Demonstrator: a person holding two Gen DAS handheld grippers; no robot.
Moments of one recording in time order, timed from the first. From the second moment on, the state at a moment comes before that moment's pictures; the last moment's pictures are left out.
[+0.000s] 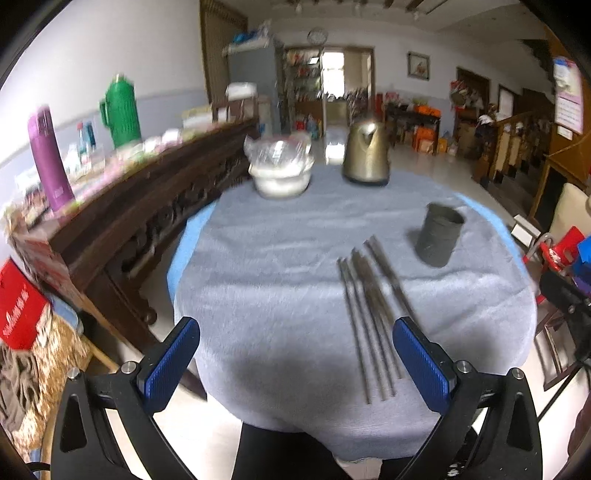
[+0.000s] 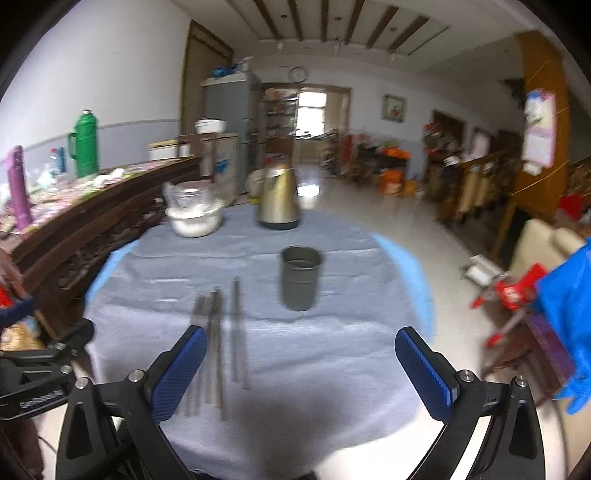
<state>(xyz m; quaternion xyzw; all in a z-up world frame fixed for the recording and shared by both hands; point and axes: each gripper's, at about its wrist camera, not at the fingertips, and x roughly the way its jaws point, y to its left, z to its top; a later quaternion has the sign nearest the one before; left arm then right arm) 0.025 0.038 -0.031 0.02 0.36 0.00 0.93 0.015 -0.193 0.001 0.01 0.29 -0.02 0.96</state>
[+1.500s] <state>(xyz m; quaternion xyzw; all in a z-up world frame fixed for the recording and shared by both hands) 0.249 0.045 -0.150 -0.11 0.56 -0.19 0.80 0.343 -0.146 -0.165 0.06 0.54 0.05 0.84</state>
